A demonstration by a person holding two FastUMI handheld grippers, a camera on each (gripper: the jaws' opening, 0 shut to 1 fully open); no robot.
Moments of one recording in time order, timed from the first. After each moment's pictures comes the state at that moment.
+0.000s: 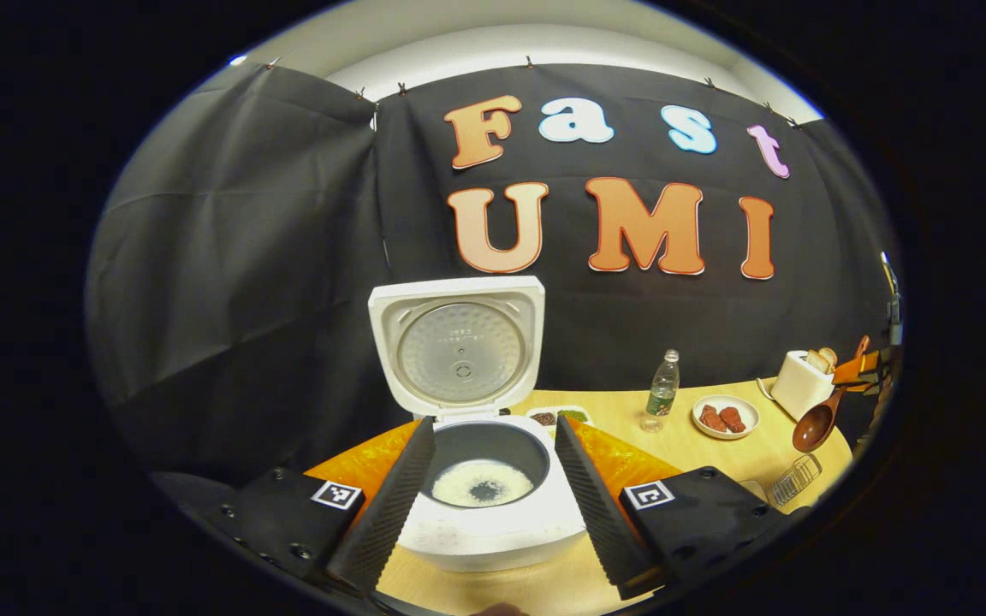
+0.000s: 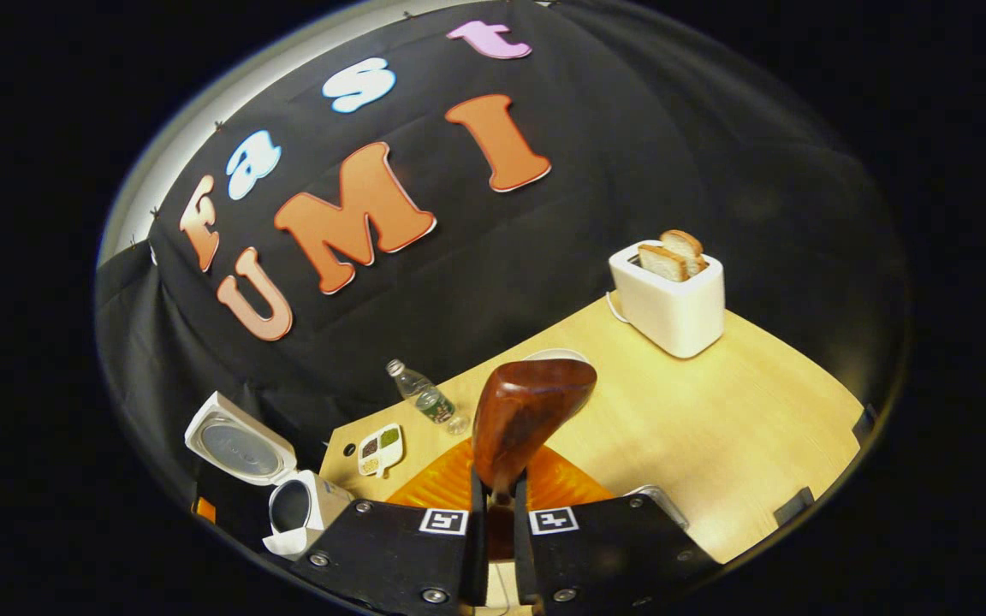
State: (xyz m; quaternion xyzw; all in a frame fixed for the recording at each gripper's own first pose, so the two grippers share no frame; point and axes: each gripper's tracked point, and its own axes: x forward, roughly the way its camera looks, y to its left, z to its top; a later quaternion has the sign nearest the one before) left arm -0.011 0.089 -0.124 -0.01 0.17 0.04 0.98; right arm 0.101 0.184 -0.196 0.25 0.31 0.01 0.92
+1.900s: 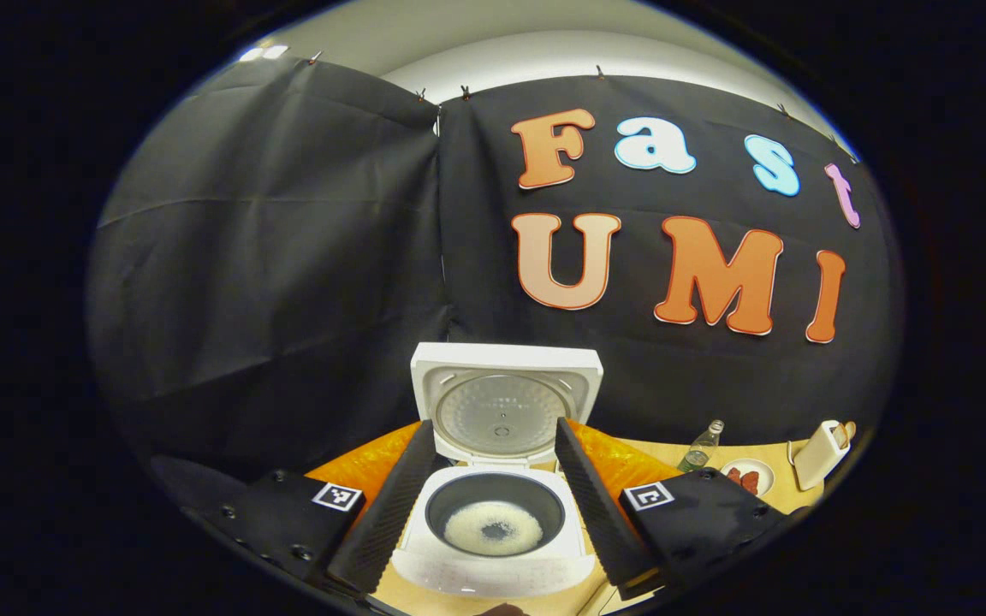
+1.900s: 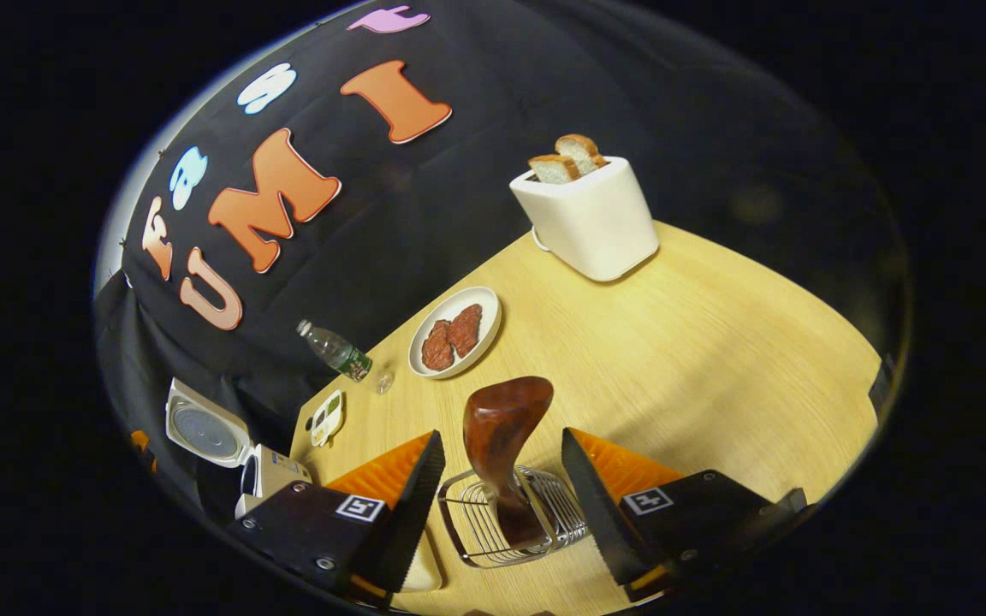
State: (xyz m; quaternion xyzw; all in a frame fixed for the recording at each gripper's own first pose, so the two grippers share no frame) left arm 0.072 0.164 -0.051 -0.06 0.16 0.16 0.97; right arm 0.004 -0.090 -0.333 0.28 0.38 -0.01 0.88
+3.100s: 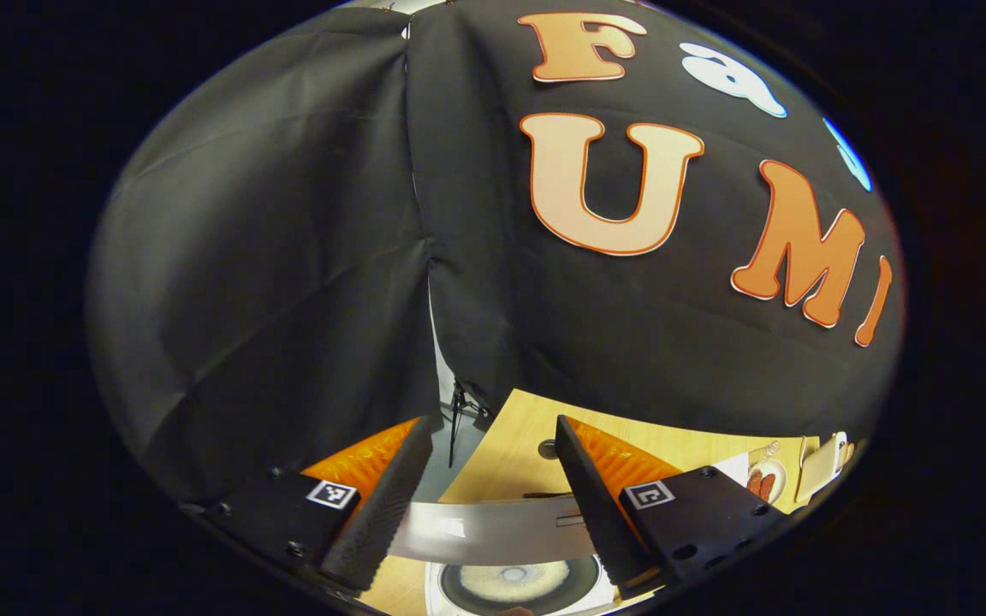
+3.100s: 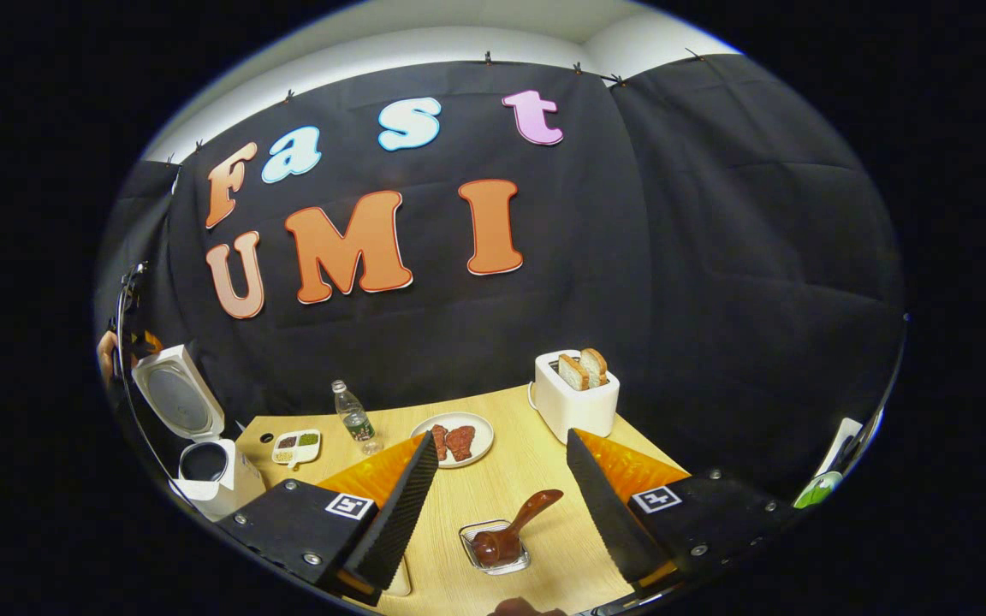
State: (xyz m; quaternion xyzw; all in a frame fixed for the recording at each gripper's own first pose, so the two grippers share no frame) left arm 0.275 0.233 -0.130 -0.07 0.34 0.11 0.93; right arm -0.013 -0.089 -0.112 0.07 0.20 -0.04 0.98
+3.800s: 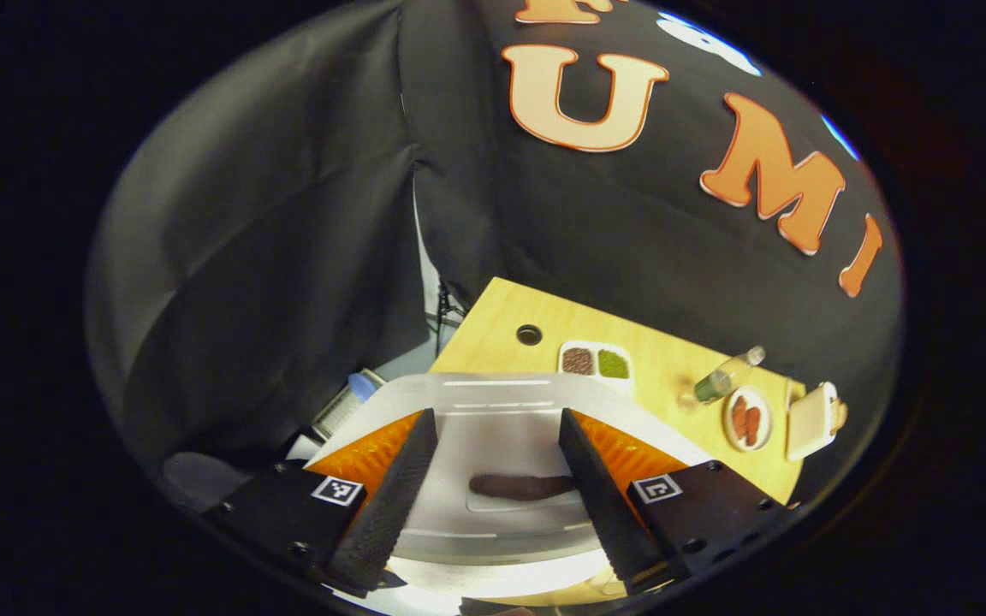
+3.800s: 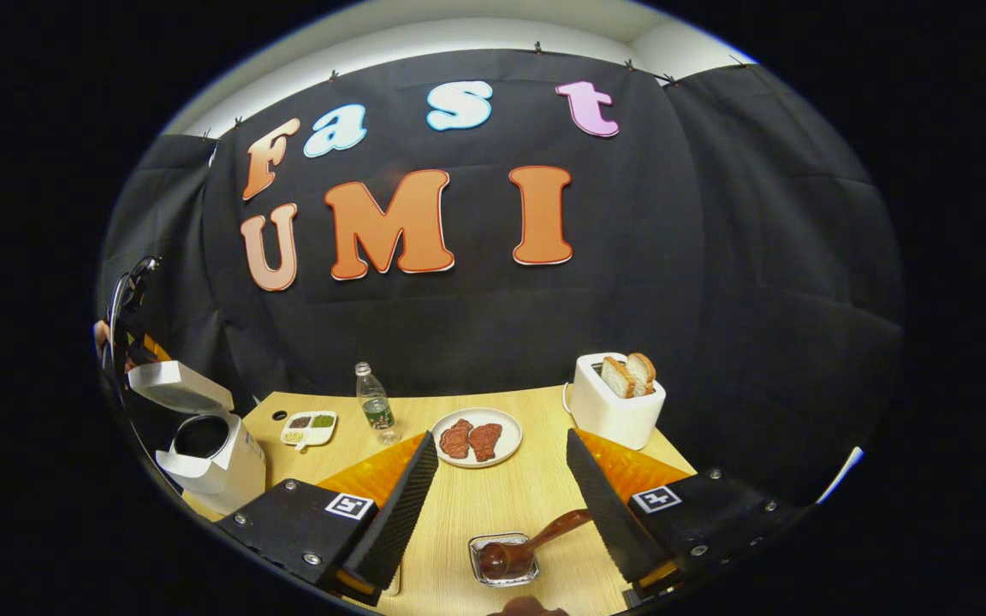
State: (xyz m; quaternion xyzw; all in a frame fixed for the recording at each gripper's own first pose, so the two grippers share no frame) left arm 0.144 0.166 -0.202 -0.09 0.46 0.09 0.88; right arm 0.014 -0.056 -0.140 0.04 0.21 0.04 0.98
